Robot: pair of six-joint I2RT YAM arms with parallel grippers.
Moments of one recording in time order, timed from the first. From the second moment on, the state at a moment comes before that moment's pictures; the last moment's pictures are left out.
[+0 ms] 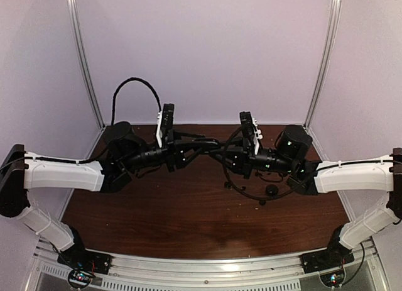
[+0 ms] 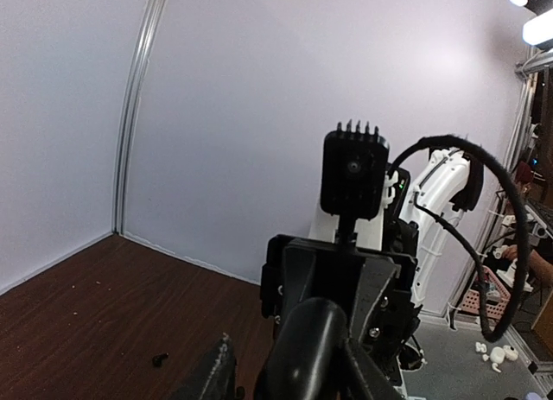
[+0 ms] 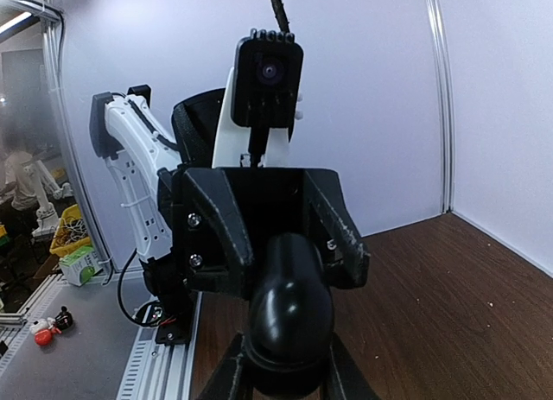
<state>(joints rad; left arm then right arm) -0.88 1.45 0.83 0.84 0.51 -0.33 0.86 1.38 0.77 0.76 -0.57 0.24</state>
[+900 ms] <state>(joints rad) -0.78 1.31 0.76 0.90 0.47 -0.34 0.82 1.38 0.73 0.89 -0.61 0.35</state>
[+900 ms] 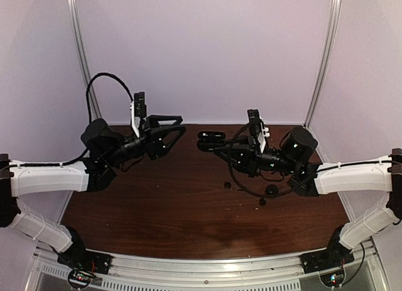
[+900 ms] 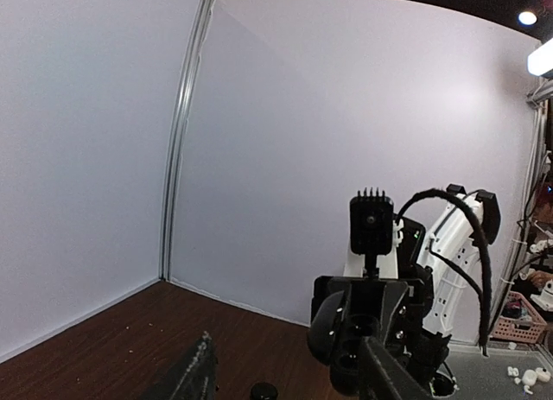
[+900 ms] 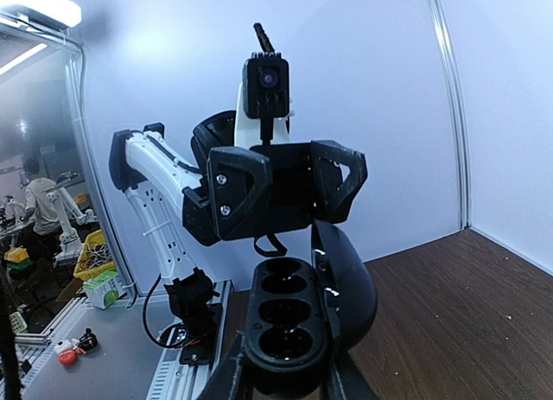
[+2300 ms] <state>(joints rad) -0.88 1.52 0.79 1.15 0.61 -0.35 0.85 1.45 0.77 1.08 -0.65 0.45</state>
